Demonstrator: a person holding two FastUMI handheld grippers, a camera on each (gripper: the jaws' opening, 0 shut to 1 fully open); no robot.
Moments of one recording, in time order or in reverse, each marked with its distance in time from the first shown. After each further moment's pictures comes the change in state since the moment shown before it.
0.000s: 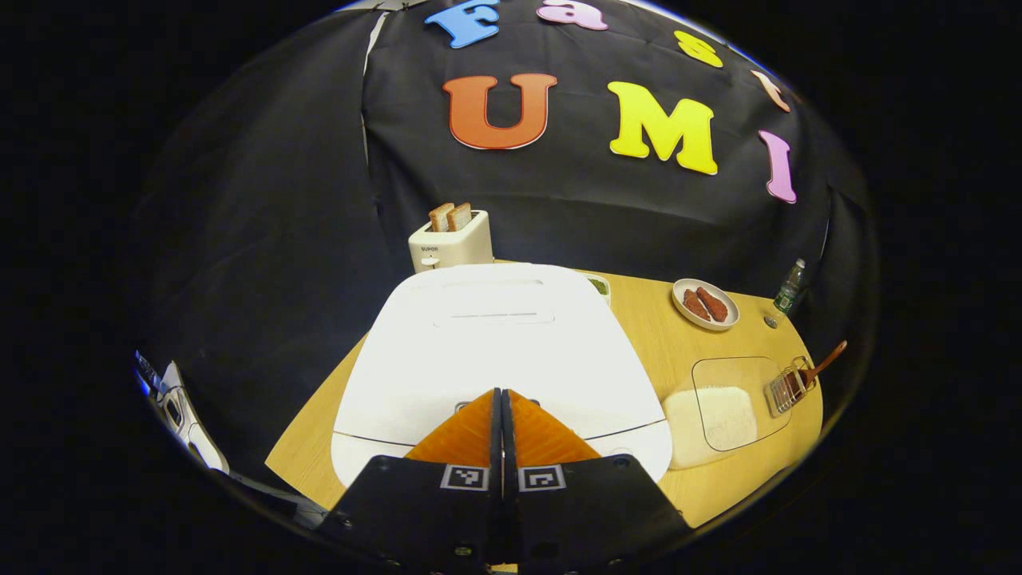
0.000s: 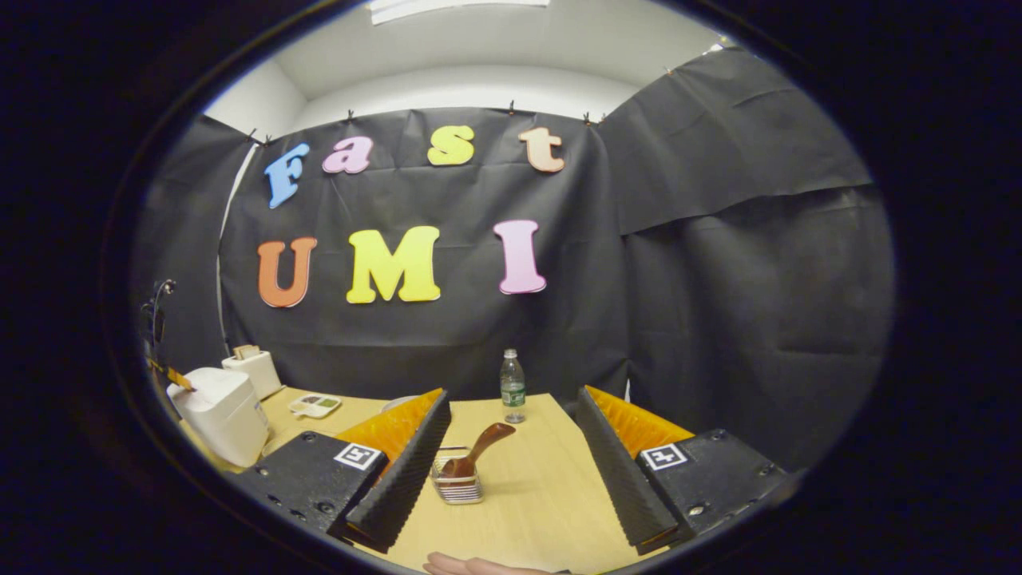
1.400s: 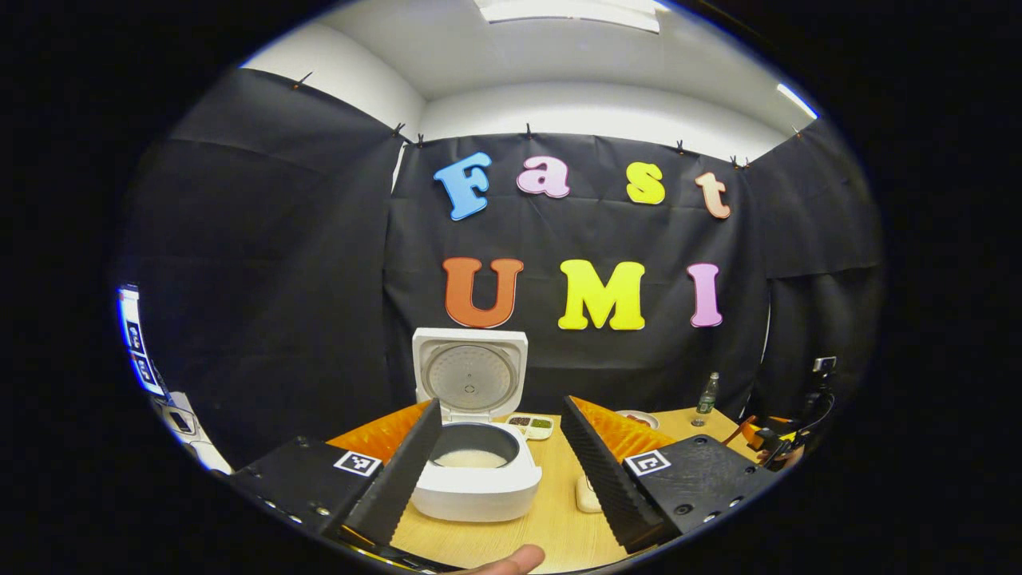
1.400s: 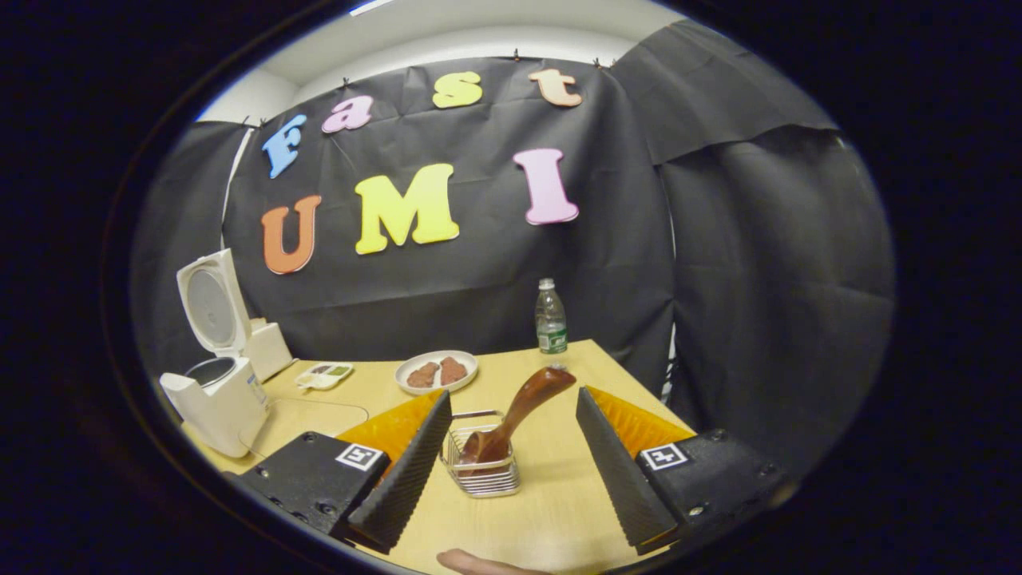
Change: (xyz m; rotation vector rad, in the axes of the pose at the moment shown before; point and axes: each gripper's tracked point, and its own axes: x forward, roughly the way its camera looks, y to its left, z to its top) left arm -0.266 -0.042 0.090 -0.016 -0.660 -0.087; right arm 0.101 0.047 -0.126 0.107 0.211 0.111
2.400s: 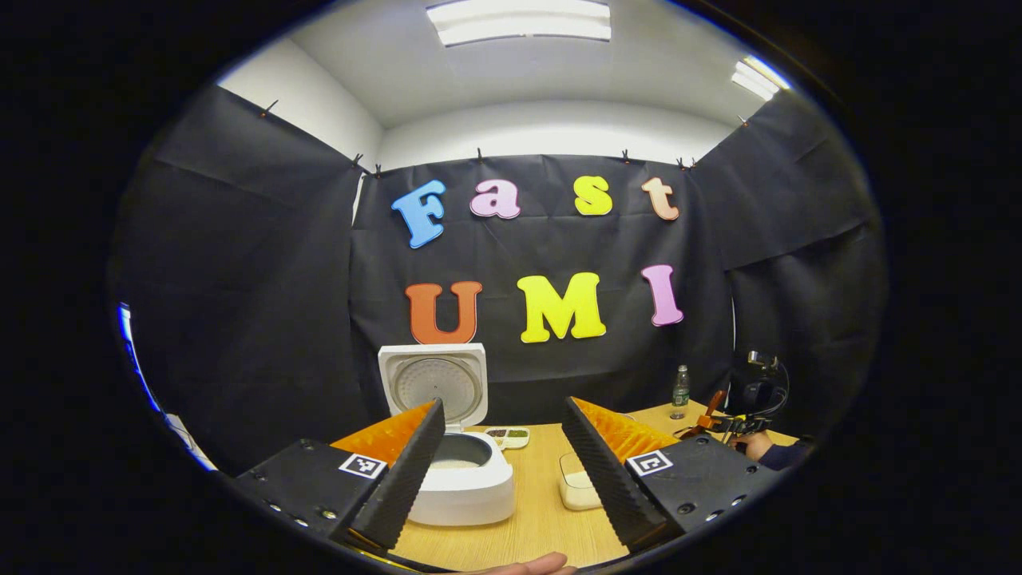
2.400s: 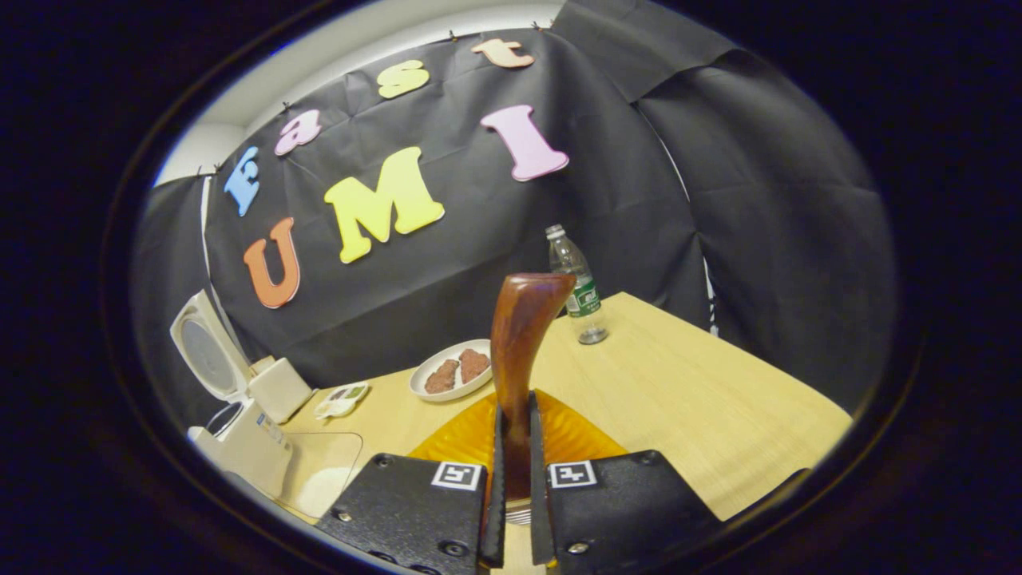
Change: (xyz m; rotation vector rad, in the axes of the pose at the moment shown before) left arm -0.032 -0.035 -0.023 0.103 -0.062 -0.110; right arm 0.081 0.019 -0.022 0.179 0.015 0.049
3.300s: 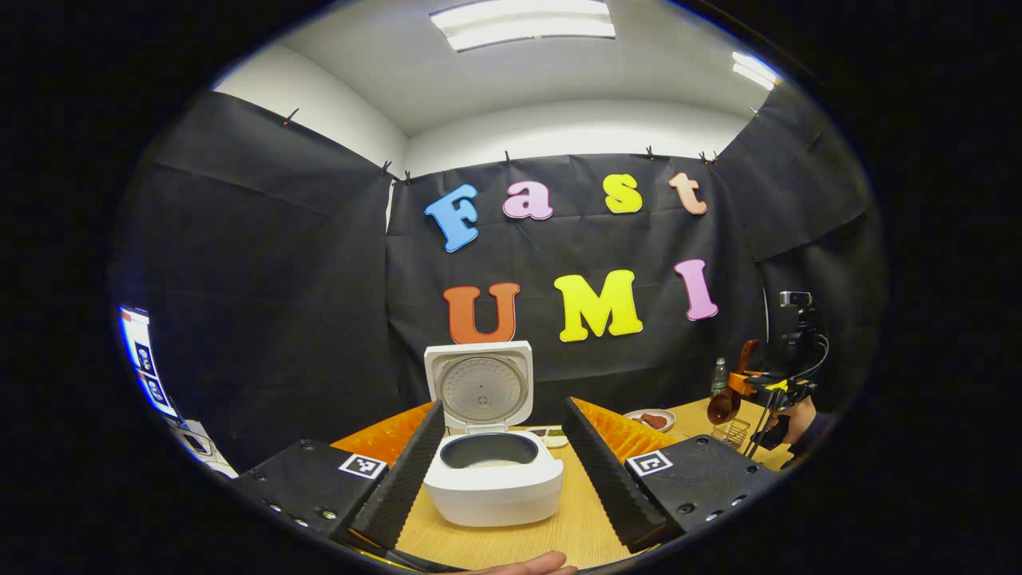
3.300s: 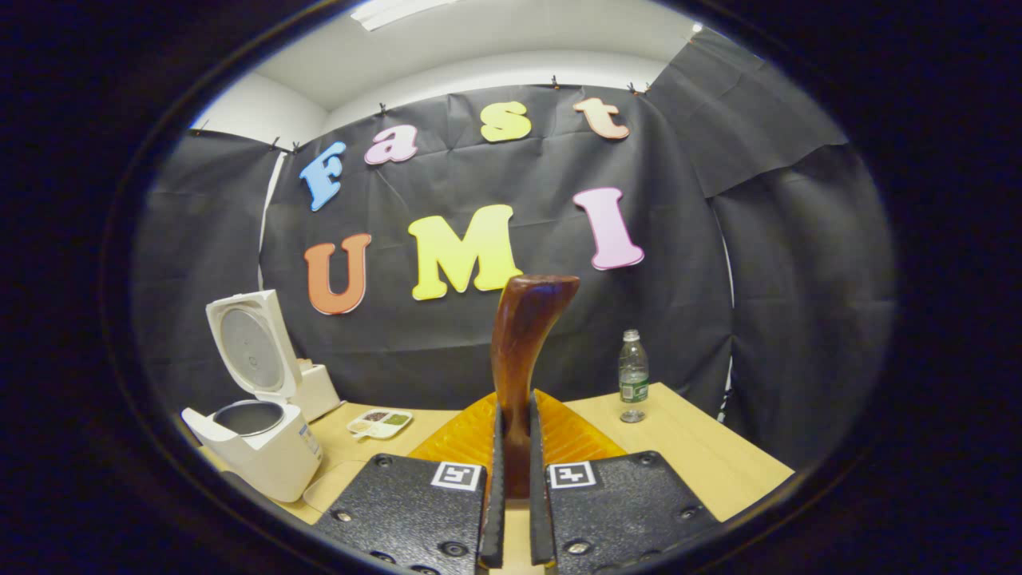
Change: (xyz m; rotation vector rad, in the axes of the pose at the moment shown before) left arm -0.005 0.048 -0.017 0.023 -0.002 0.115; right arm -0.066 0.135 0.061 -0.197 -0.171 0.134
